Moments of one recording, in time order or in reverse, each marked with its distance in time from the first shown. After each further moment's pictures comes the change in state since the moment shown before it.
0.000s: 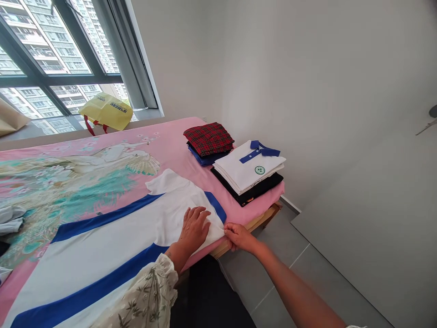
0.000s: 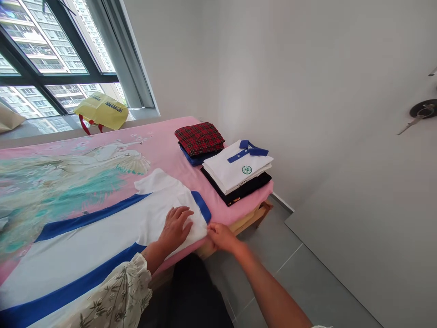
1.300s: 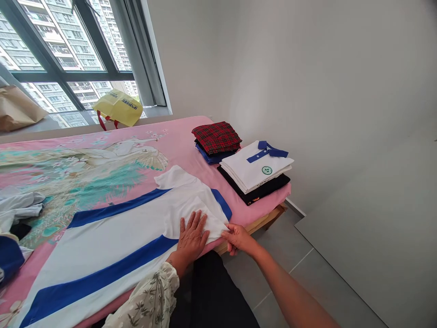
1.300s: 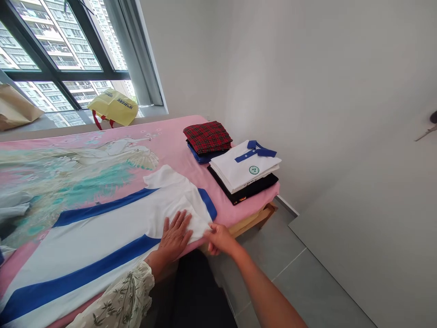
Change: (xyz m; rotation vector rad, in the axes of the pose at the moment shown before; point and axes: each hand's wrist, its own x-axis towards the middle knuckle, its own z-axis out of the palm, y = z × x) left_hand -0.061 -0.025 0.032 0.184 -0.028 -0.113; right_hand -0.002 -0.009 0.029 0.109 -0.005 0.105
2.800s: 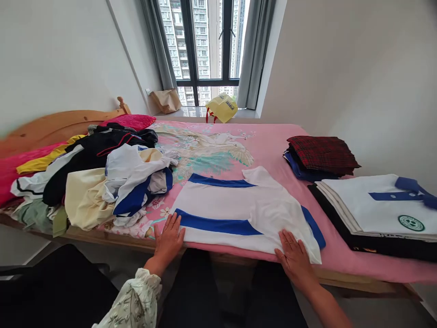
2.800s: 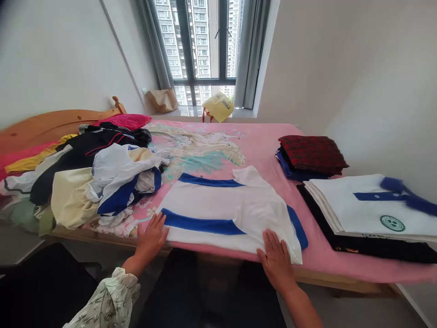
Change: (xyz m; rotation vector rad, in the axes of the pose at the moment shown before) left_hand -0.266 -0.155 -0.140 0.313 -0.074 -0.898; right_hand 0.029 0.051 0.091 -1.322 0.426 -0.728
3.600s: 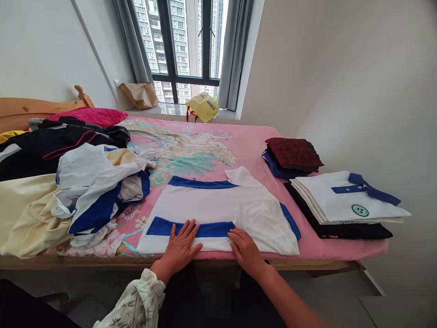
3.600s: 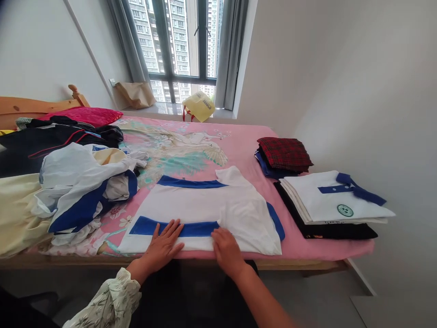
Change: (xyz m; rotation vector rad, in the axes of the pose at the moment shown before) left_hand 0.018 0.063 0.020 -0.215 -0.147 0.513; right_hand 0.059 -0.111 -0.039 0.466 0.035 -0.229
